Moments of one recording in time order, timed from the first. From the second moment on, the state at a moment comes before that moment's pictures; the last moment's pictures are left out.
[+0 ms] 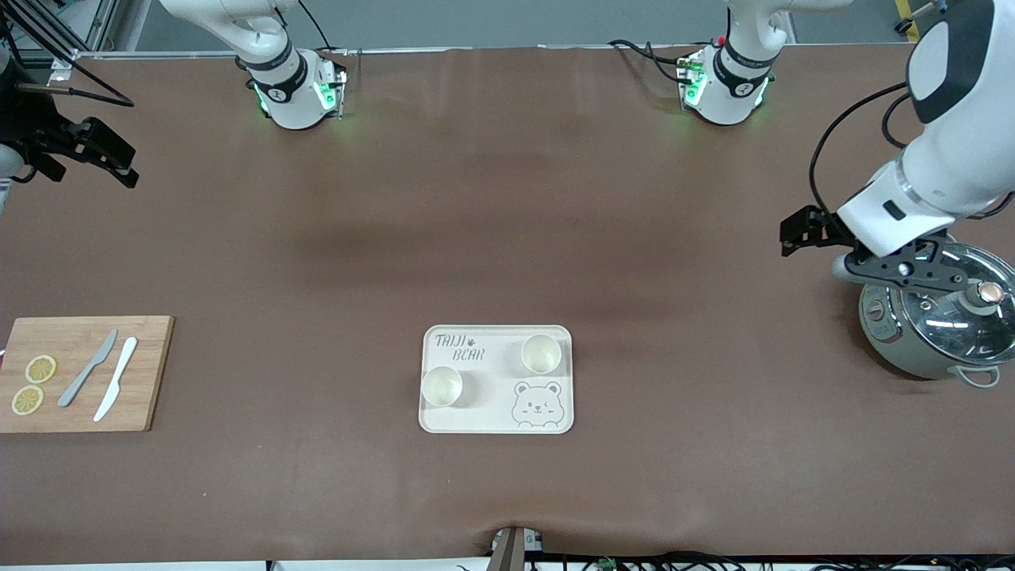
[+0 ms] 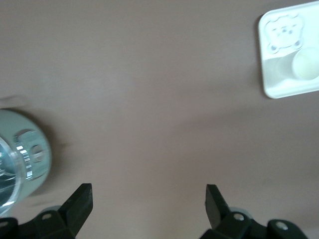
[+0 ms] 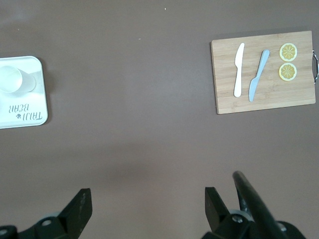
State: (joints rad) left arm -0.09 0.14 -0.09 -1.57 -0.04 1.70 0.01; right arm 0.07 -0.17 -0.02 -1.69 -0.05 1.59 0.14
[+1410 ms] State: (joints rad) left arm -0.55 0.83 -0.01 -1.17 -0.02 2.13 -0.50; right arm 0.08 -0.17 -0.02 -1.66 -0.04 1.50 0.18
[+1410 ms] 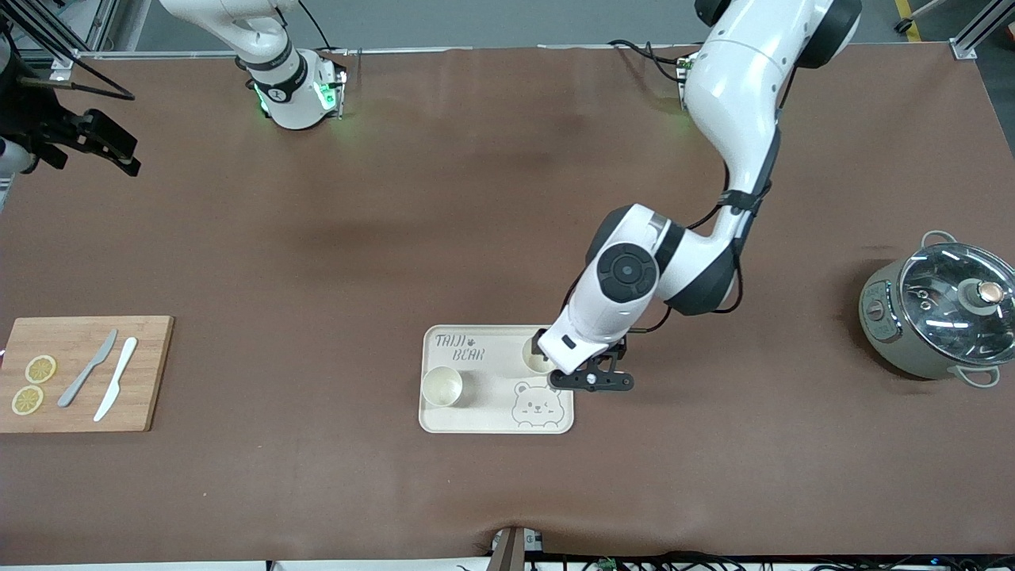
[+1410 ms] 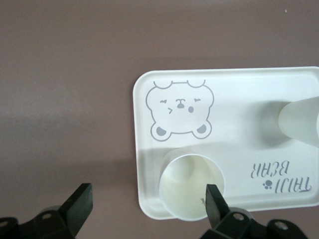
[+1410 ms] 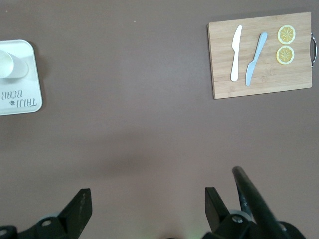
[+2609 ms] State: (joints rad) left arm -0.63 0.93 0.05 -1.18 -0.02 2.19 -0.52; right arm 0.44 0.57 0.03 -1.40 -0.01 2.14 0.91
